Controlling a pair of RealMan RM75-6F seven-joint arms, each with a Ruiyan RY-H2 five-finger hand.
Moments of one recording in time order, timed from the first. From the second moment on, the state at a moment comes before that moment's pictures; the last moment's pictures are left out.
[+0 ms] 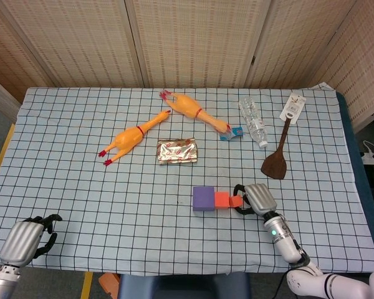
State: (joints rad) left arm -0.11 -1.12 0.05 -1.67 1.59 1.41 0.16; right arm 0.49 -1.63 0.09 -1.29 -1.31 0.99 -0.02
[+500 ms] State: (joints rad) left arm -0.11 -1.12 0.06 -1.67 1.60 1.42 0.16; right arm 0.49 -1.60 0.09 -1.31 -1.34 1.01 0.01
